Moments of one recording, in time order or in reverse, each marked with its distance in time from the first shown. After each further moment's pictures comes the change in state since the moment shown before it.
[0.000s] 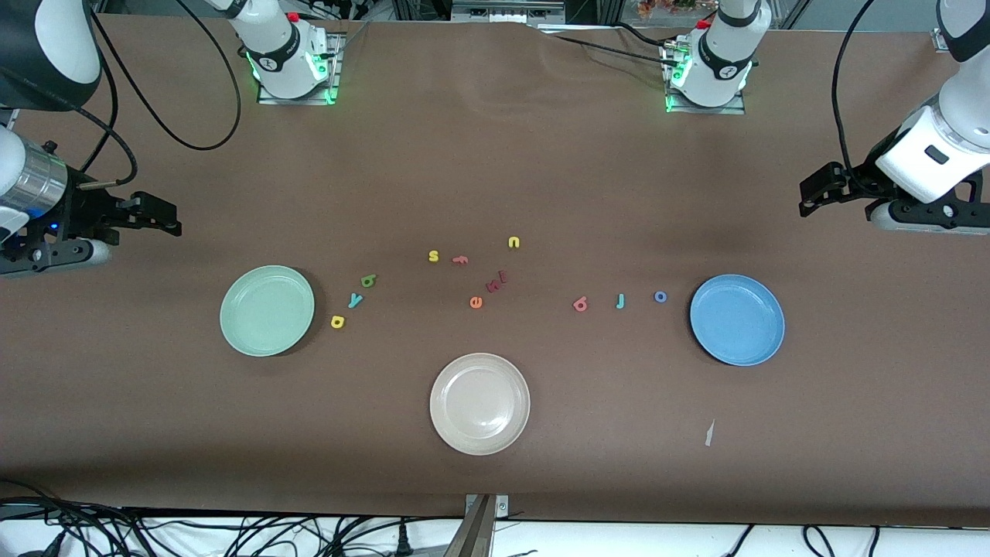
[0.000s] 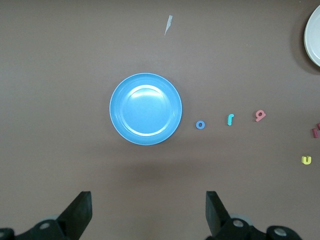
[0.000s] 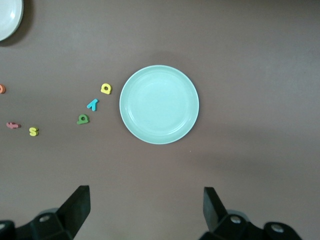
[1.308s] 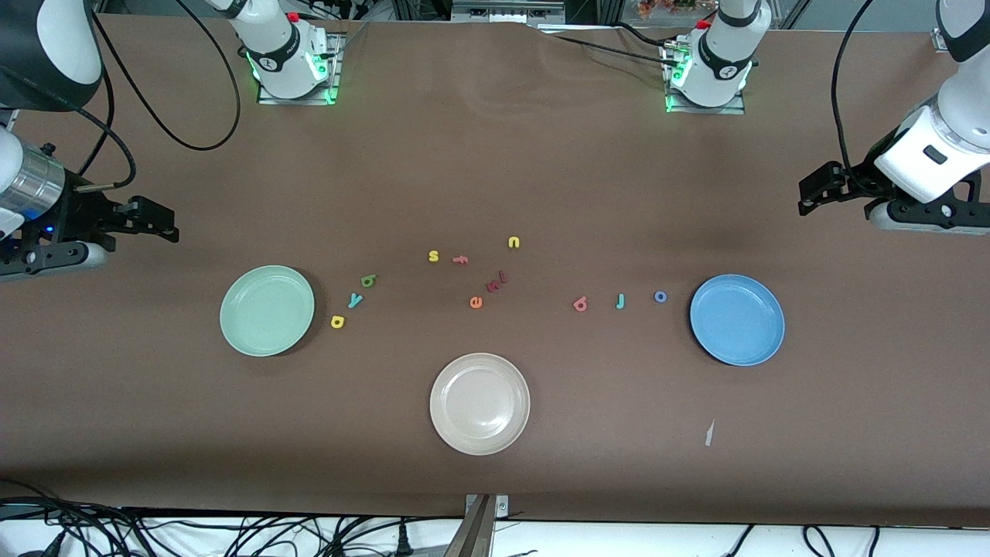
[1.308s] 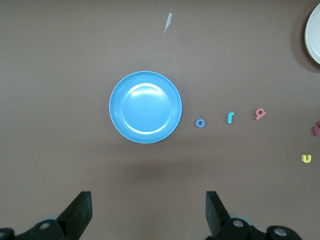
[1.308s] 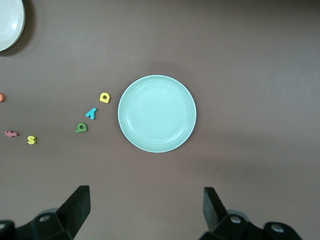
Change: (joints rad) left arm -0.001 0.000 0.000 0.000 0.000 -0.007 0.000; right arm 0.001 0.001 0.000 0.000 -0.005 0.029 0.000
